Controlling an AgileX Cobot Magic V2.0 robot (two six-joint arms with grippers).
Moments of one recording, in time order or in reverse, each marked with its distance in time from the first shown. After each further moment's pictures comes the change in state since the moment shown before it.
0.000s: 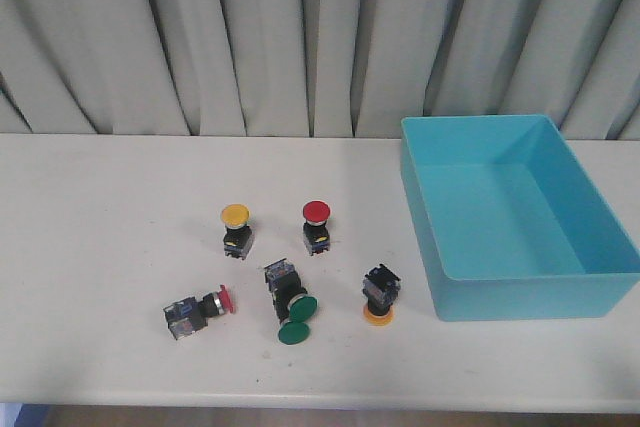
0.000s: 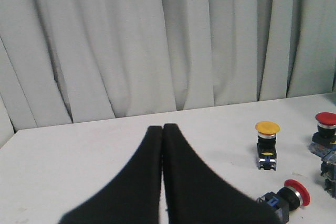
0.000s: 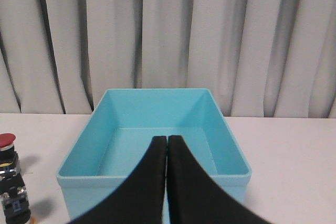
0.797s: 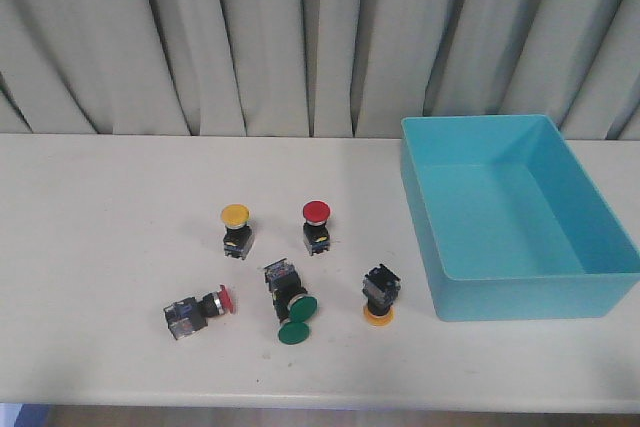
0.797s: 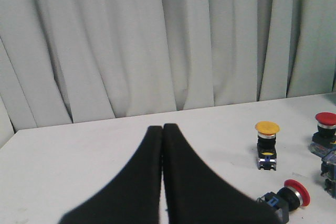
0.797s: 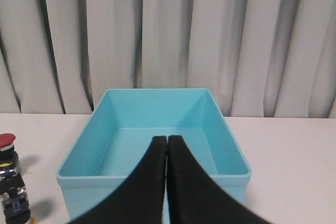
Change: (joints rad) left arm 0.000 0.000 0.000 0.000 0.000 0.000; right arm 0.000 0.000 0.000 0.000 0.000 0.000
